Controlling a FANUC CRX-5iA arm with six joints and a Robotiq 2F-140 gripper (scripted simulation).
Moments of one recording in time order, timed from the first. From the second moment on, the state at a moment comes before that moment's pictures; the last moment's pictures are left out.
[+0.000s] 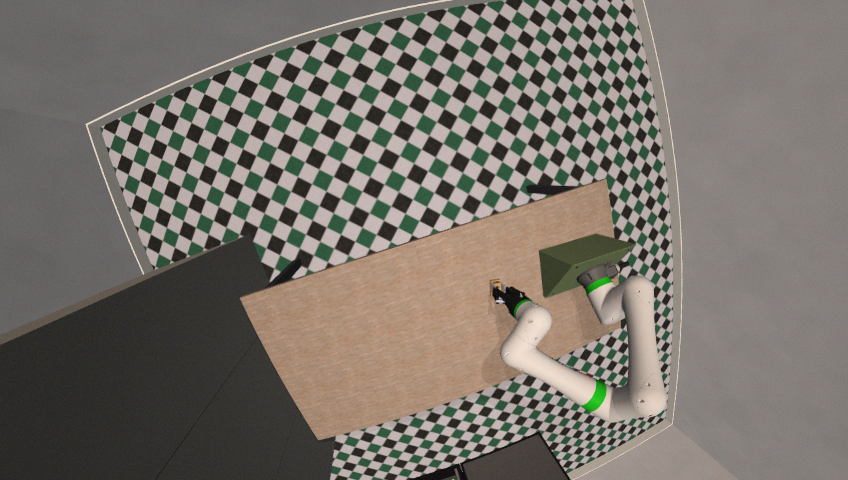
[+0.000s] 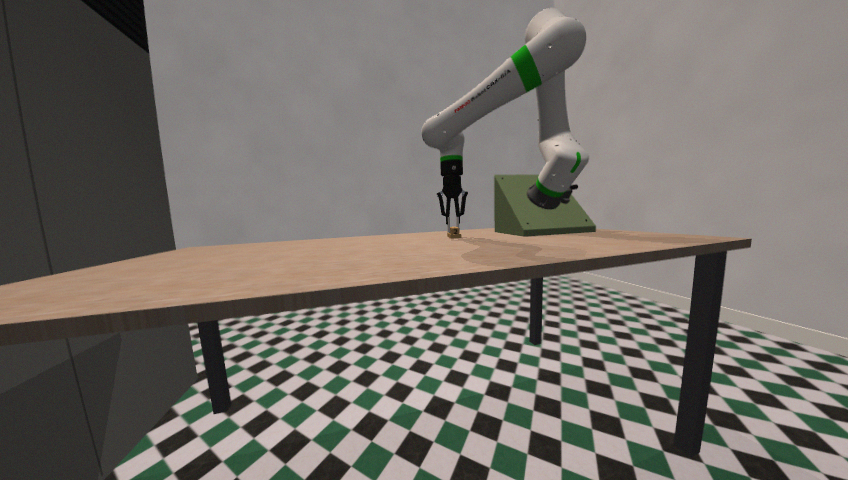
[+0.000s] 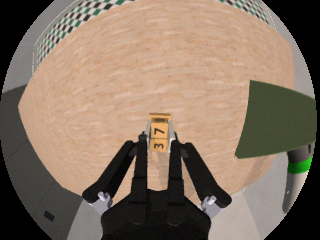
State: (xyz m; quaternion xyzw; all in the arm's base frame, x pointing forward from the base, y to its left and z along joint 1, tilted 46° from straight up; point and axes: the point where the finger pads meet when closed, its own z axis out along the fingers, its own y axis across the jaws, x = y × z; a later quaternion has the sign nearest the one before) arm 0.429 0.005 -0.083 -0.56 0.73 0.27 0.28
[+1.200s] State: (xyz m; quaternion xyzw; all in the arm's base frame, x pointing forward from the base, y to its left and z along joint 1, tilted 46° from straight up) arm 0.429 0.005 -0.083 -0.56 0.73 0.27 0.28
